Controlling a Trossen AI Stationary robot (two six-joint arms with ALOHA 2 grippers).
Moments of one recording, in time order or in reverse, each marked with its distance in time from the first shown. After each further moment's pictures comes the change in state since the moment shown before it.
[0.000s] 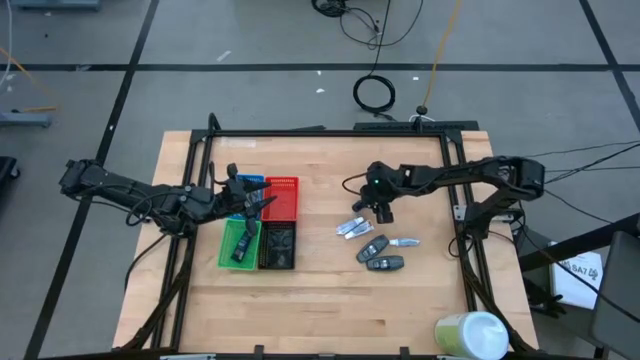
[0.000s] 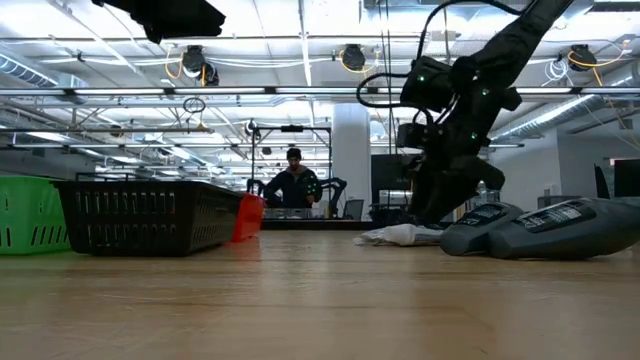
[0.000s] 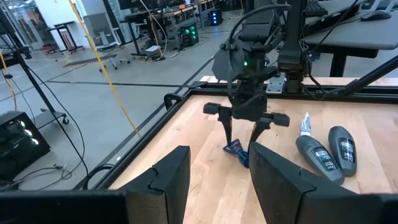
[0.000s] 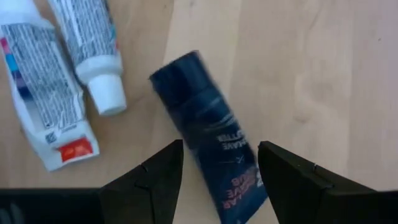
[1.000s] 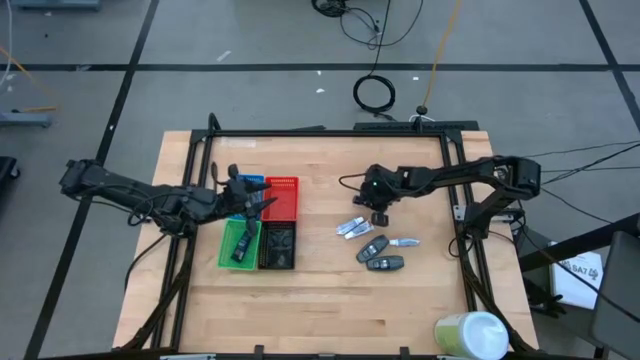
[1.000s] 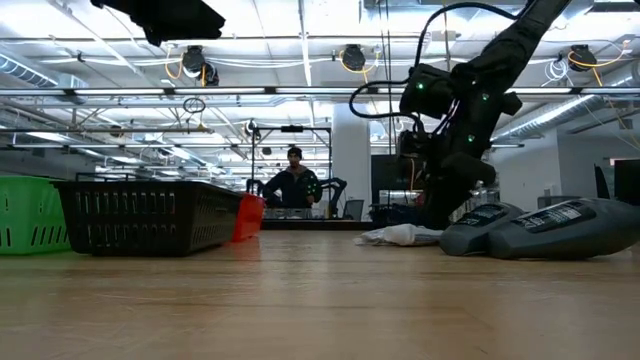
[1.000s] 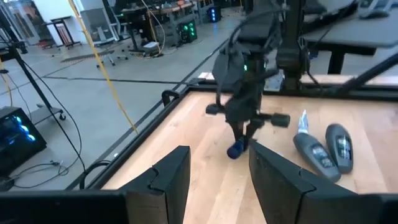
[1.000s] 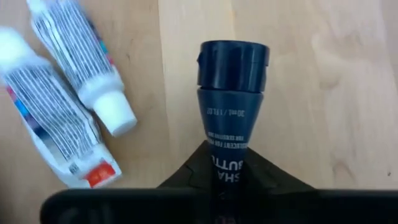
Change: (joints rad) left arm 0.000 0.010 0.000 -0.016 0.010 -0.023; right arm 0.012 0.032 -0.002 -0.015 -0.029 0.296
